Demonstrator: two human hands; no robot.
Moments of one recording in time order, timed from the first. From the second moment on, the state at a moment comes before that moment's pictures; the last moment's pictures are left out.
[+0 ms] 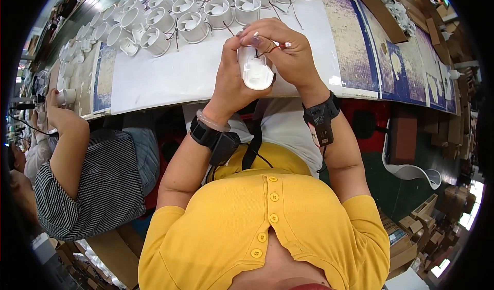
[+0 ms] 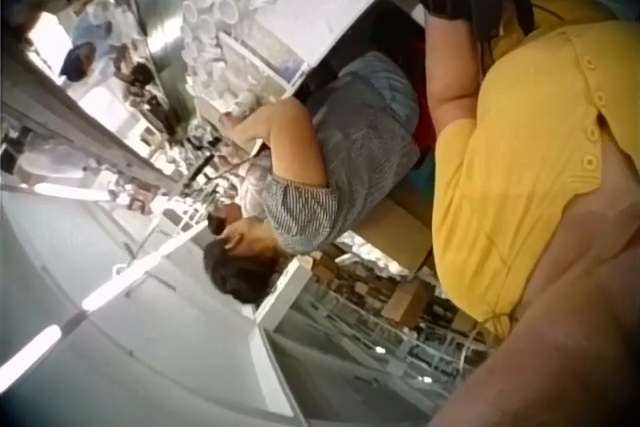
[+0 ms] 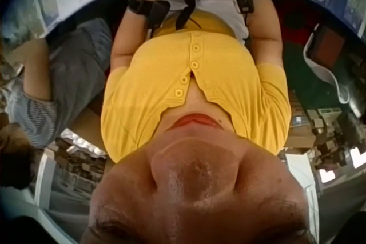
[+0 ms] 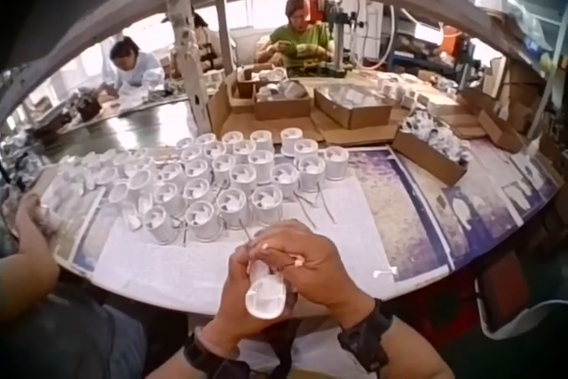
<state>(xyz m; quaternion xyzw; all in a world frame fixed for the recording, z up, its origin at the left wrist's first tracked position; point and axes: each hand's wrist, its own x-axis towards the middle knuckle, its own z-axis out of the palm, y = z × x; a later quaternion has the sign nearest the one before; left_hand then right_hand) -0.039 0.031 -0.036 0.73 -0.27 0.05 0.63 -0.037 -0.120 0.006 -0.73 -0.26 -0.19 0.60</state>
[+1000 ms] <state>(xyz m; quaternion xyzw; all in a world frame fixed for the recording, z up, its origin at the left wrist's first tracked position) -0.041 0.030 -0.023 0.75 -0.31 0.14 0.56 -0.047 -0.127 0.034 -0.72 -0.30 -0.16 0.61</state>
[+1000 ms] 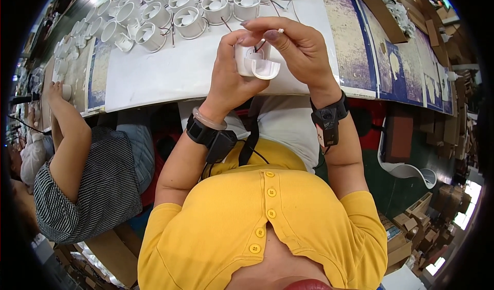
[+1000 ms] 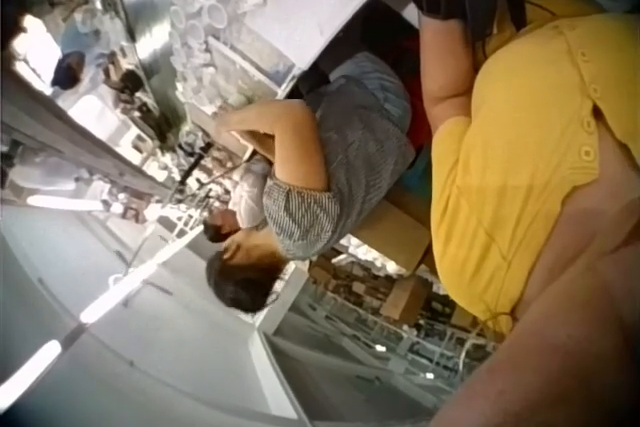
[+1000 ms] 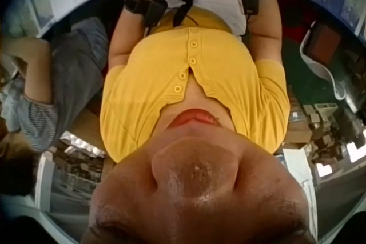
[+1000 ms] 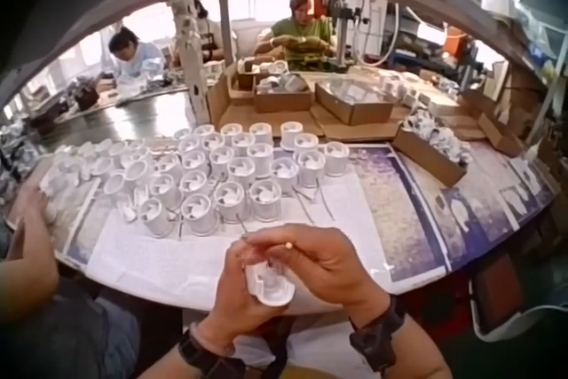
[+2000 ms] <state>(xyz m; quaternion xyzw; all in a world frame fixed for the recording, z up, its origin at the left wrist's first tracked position) -0.035 0.030 -0.027 0.75 -0.32 0.12 0.57 -0.034 -0.152 0.016 -0.75 -0.19 -0.06 0.63</state>
